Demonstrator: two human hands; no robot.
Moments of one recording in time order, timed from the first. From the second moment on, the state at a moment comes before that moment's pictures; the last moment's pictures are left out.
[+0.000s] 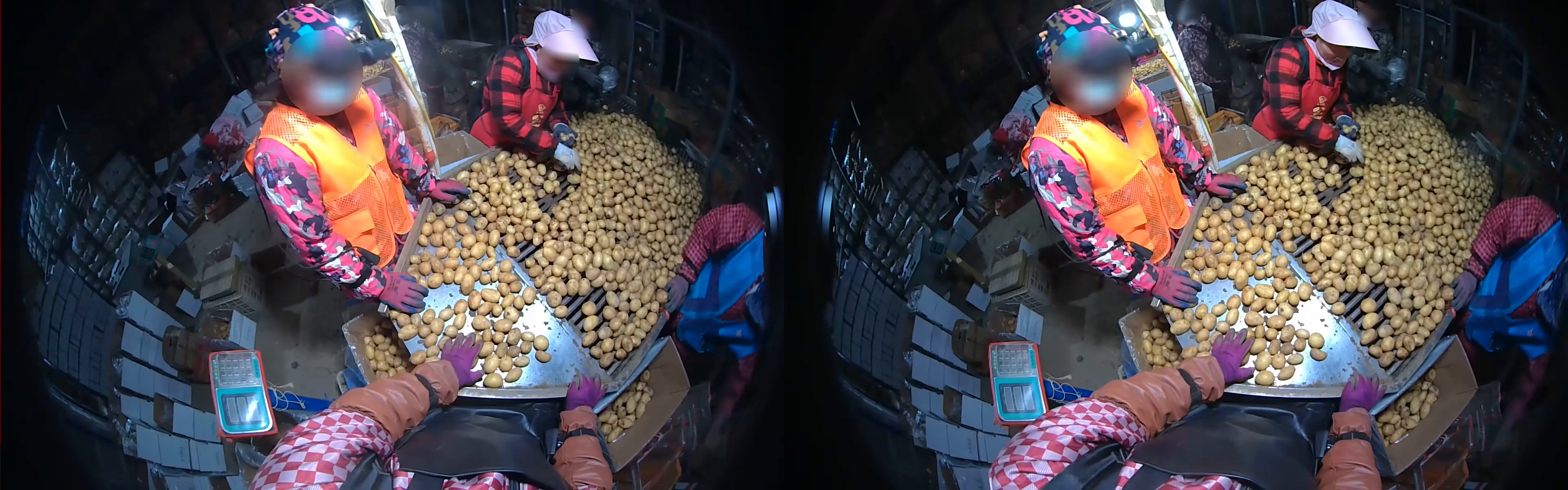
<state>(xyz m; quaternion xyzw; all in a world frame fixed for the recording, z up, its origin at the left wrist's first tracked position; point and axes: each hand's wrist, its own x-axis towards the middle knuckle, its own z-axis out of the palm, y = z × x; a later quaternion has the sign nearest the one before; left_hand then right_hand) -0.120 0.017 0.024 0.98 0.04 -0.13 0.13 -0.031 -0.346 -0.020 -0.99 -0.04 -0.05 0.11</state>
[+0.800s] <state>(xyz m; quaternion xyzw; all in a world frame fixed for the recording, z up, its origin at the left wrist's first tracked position) -0.089 0.037 0.019 0.98 -0.15 -0.06 0.07 -0.033 -0.348 -0.031 -0.98 -0.07 -0.15 0.10</state>
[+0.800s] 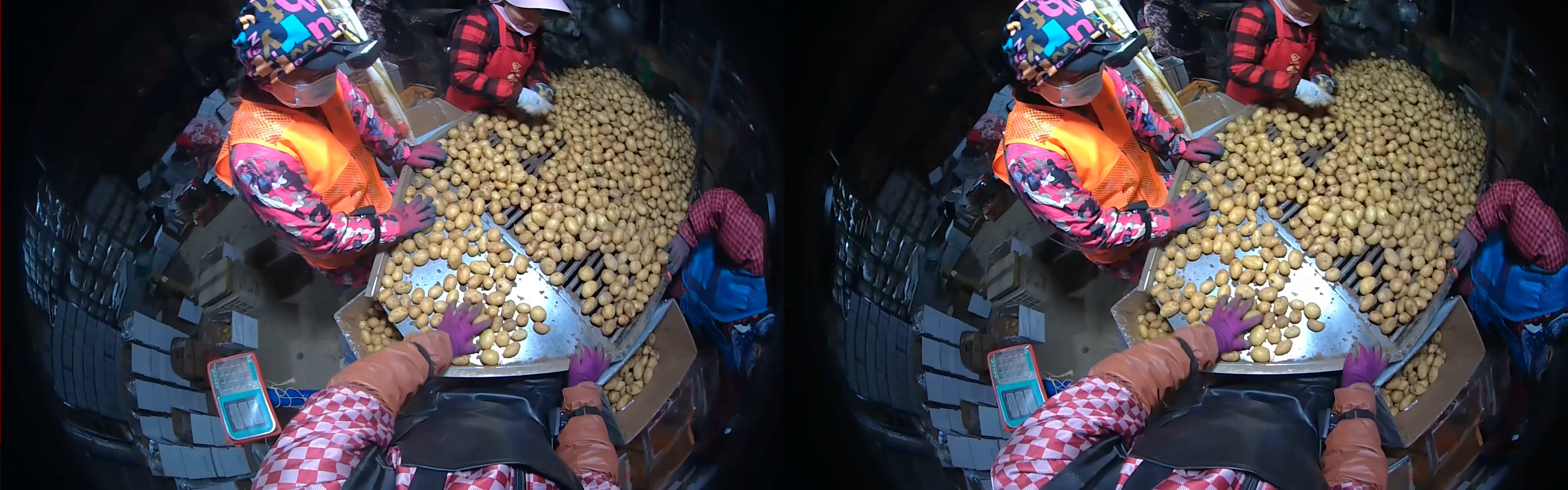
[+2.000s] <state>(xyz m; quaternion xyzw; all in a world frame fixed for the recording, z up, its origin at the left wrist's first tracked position) -0.019 0.076 -0.003 0.99 0.05 0.09 0.07 -0.039 -0.347 -0.026 -0.99 -0.04 -0.11 0.11</state>
